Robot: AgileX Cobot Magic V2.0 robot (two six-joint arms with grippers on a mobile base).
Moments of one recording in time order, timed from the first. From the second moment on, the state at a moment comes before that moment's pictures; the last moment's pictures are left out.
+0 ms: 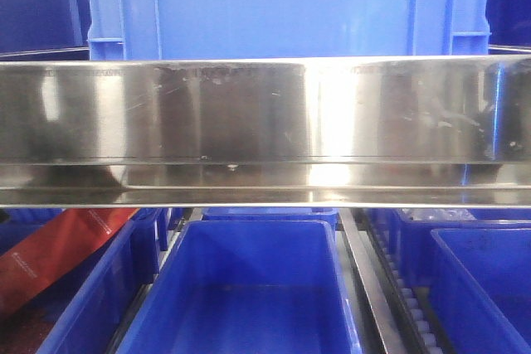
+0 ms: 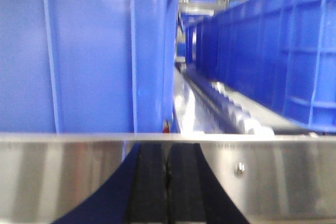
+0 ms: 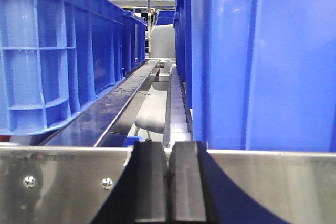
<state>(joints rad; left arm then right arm) -0.16 0.00 0.00 -0.01 0.00 0.03 0.03 0.00 -0.01 0.03 0.05 0.02</state>
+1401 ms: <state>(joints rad) -0.16 0.00 0.00 0.03 -0.02 -0.11 0.03 0.00 -0.01 0.03 0.05 0.02</state>
